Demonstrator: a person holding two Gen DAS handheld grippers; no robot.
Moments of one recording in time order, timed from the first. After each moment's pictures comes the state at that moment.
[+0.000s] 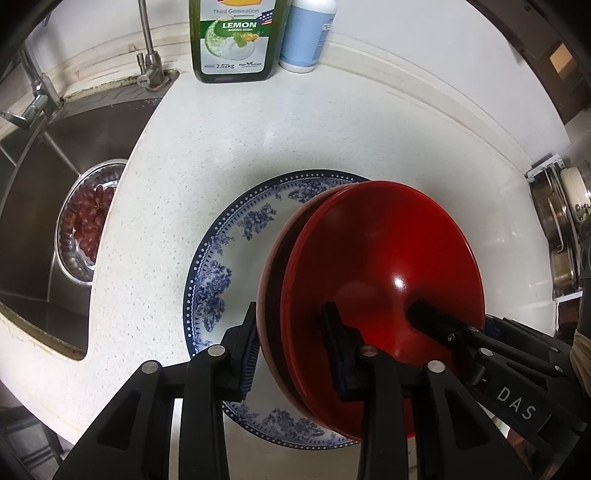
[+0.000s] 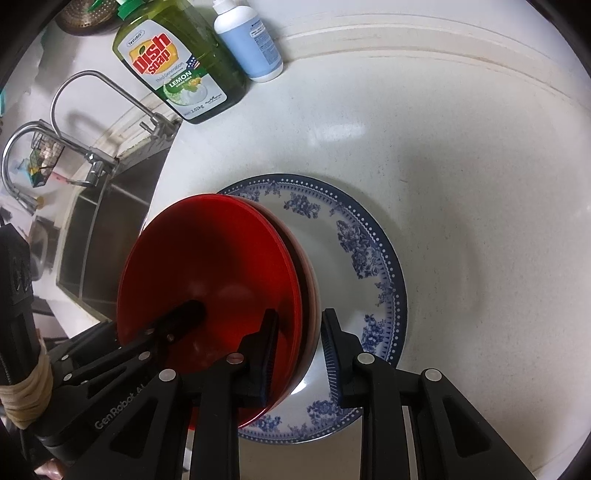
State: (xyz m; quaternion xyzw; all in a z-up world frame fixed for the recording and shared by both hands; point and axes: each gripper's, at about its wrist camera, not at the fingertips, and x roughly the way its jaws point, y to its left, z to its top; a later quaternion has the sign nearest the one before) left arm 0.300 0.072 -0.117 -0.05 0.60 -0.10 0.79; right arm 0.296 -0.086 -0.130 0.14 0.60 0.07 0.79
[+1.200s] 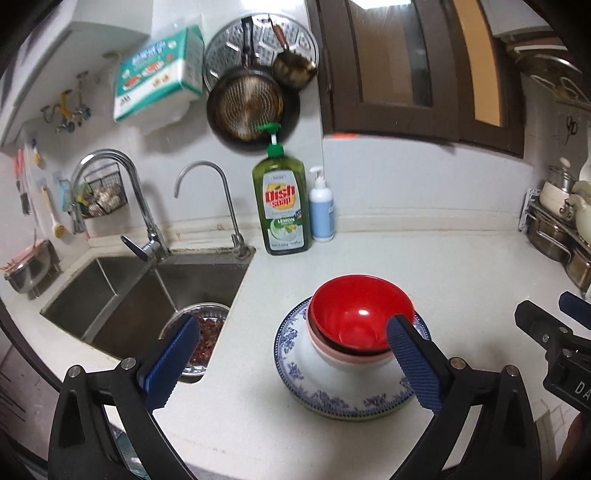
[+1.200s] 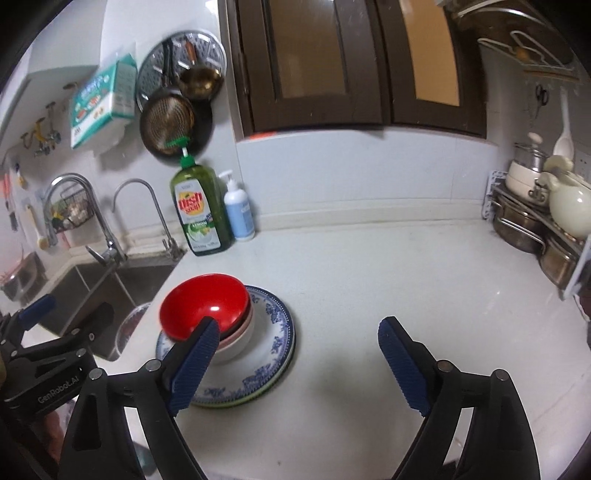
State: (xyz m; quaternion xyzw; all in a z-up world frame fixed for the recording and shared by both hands) left arm 0.113 0.074 -0.004 0.05 0.26 -0.01 0.96; right arm 0.090 -0.125 -0.022 0.06 0.27 -0.03 0.96
